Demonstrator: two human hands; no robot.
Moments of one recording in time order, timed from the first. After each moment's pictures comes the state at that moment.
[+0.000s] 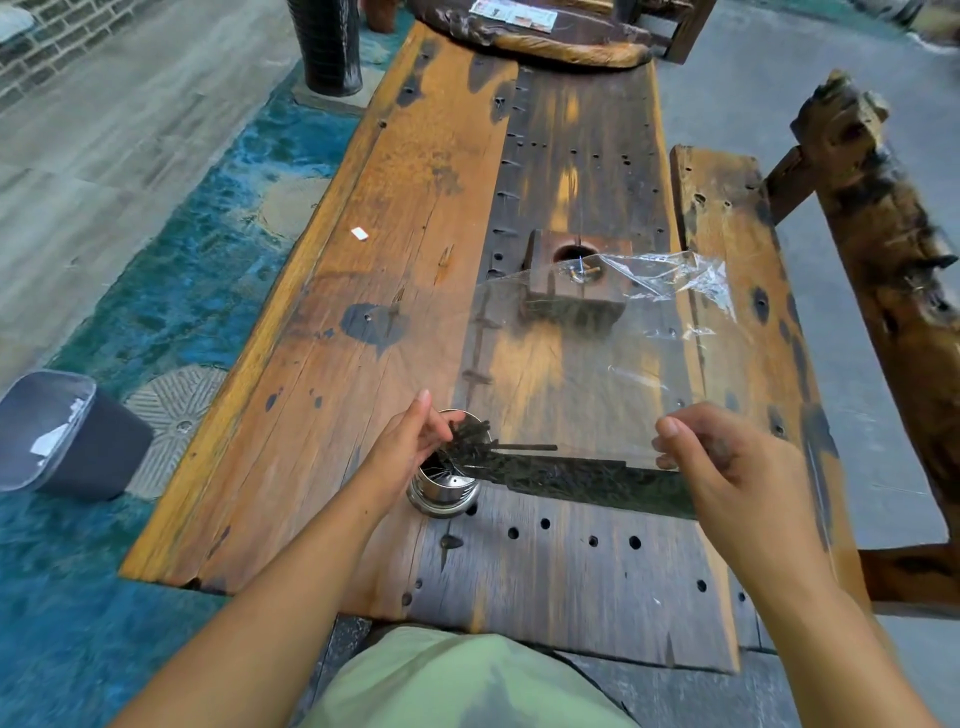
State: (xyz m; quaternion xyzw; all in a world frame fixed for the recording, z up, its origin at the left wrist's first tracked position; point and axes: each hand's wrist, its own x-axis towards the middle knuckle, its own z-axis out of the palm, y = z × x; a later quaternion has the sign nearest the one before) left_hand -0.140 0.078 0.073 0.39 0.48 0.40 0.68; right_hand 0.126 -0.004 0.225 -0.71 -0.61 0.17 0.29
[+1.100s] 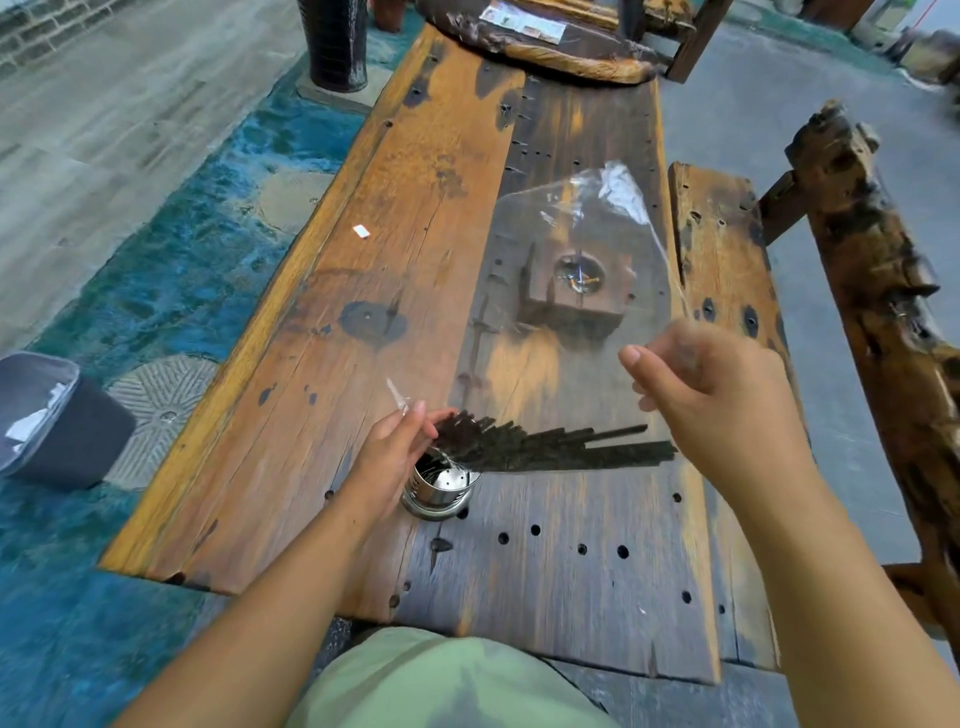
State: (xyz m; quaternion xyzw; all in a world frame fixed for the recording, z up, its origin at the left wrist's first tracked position) left_hand -0.145 0.071 0.069 0.32 0.48 0.46 0.67; right_hand 0.093 0.053 0.273 -0.71 -0.65 0.15 0.24
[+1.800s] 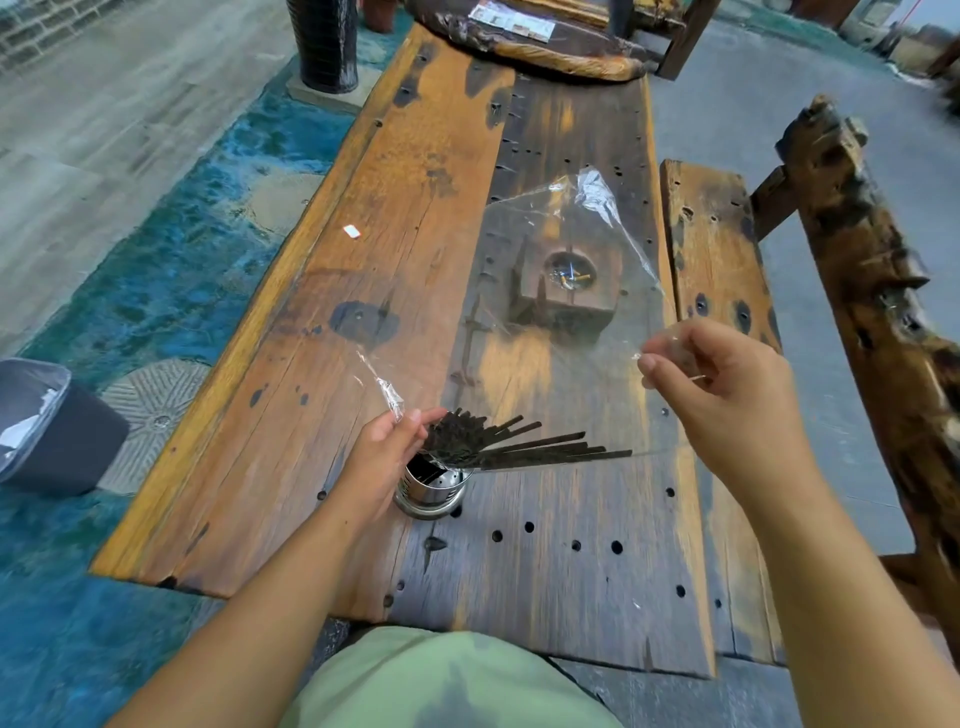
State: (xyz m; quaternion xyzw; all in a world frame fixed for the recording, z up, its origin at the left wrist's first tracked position) left_hand -0.144 0.066 0.071 0.36 0.49 0.45 0.65; right_hand 0.114 0.045 0.269 -0.69 -0.63 0.18 0.31
